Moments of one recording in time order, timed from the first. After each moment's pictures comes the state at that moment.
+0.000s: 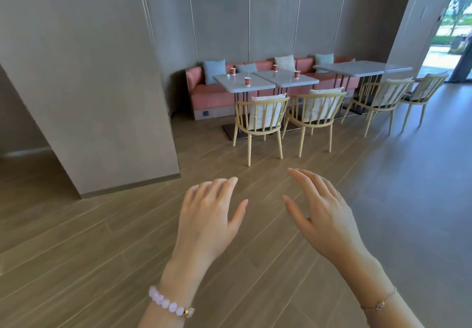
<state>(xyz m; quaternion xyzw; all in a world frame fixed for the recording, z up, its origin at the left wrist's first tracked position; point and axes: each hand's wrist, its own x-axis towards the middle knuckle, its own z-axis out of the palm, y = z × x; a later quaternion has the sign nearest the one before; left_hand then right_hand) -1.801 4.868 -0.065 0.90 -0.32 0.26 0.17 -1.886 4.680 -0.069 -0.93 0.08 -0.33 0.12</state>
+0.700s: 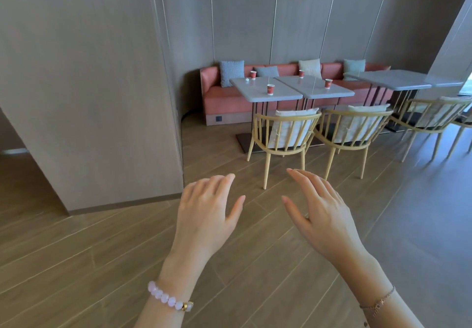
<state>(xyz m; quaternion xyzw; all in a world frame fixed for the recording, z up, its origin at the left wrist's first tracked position) -1.438 4.784 -0.072 0.91 -0.27 0.26 0.18 -1.511 4.588 -0.074 -0.94 0.03 -0.32 0.13</state>
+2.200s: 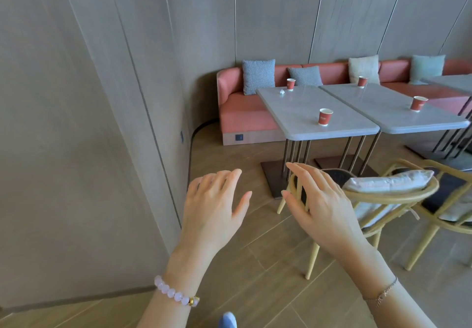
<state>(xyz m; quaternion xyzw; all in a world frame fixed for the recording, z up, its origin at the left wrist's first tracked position) -0.648 4.591 -0.080 0.92 -0.24 0.26 0.16 -0.695 4.392 -0.088 -0.95 -0.02 -0.29 0.14</state>
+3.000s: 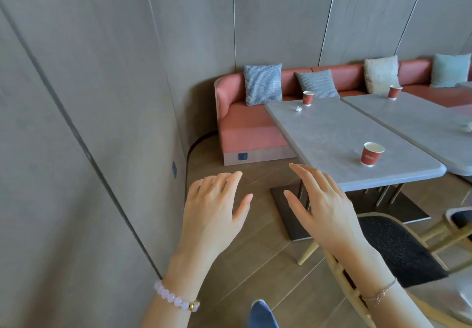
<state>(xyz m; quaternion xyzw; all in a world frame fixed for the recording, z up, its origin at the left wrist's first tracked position) -0.229 4.556 -0.076 0.91 -0.26 0.27 0.16 -0.277 4.353 -0.091 -0.94 0.01 -0.30 0.14</state>
